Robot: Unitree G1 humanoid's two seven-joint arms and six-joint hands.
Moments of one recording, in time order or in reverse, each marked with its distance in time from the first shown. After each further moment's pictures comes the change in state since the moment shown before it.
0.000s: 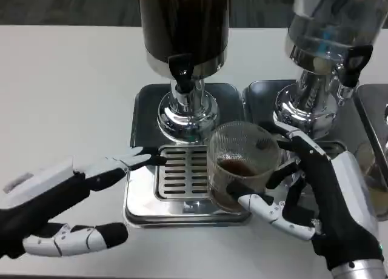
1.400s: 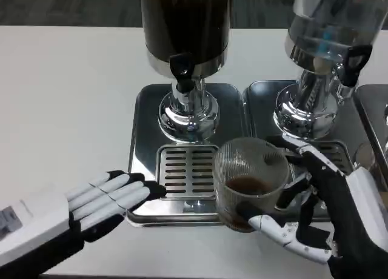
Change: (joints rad) left arm 0.225 0.074 0.092 -0.157 0.231 -0.211 0.266; right arm 0.132 -0.042 -0.032 -0.101 -0.002 -0.061 0.031
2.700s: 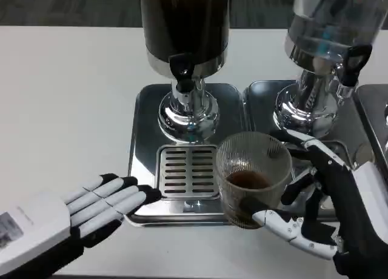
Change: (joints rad) left arm 0.071 -0.004 0.064 -0.091 0.156 0.046 0.117; right arm -0.004 0.004 -0.022 -0.014 0.016 -0.008 0.015
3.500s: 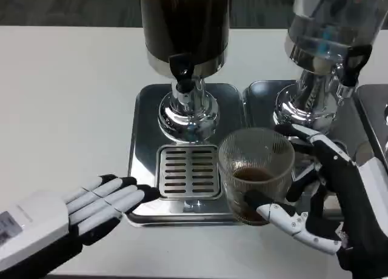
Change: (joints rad) left arm -0.005 0.031 -0.038 0.022 -0.041 0.020 0.000; right arm -0.013 0.010 -0.018 0.003 0.013 -0.002 0.000
